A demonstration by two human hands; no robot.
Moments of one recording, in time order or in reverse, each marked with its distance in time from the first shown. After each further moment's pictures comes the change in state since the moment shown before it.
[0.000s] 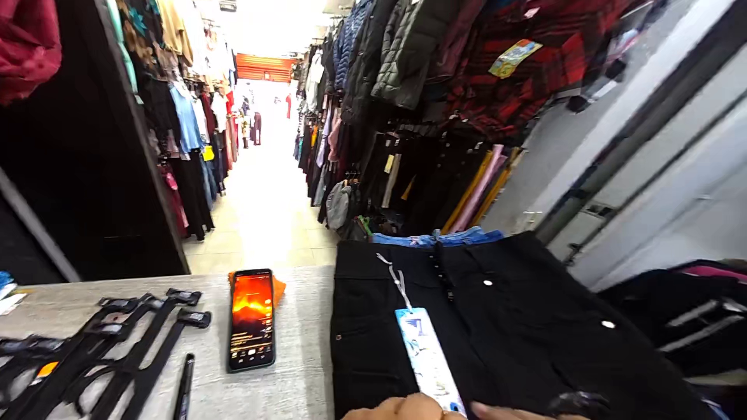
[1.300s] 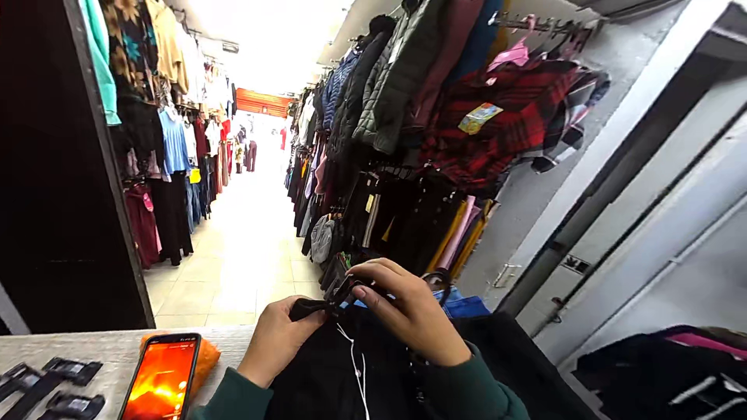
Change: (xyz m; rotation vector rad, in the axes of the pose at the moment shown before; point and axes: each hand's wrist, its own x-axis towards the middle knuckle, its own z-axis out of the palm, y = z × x) left_hand 0.134 -0.179 0.039 -0.568 0.495 -0.679; right_hand 0.175 0.226 0.026 0.214 0.519 -0.159
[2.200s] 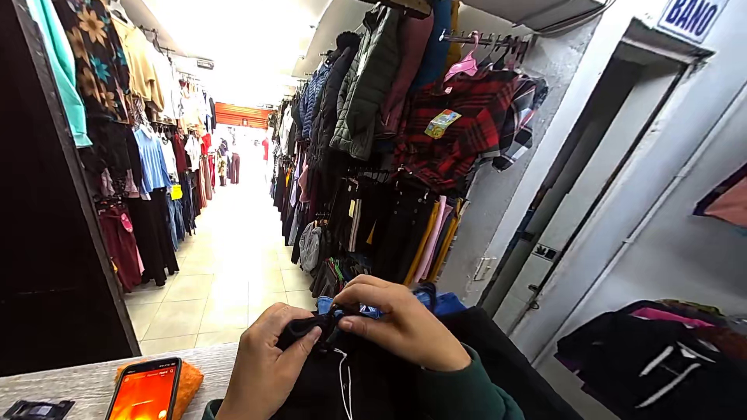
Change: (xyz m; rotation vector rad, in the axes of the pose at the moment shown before) left_hand -0.019 0.015 0.014 0.186 0.142 0.648; right_hand -0.005 -0.003 -0.022 0.179 -0.169 -0.047
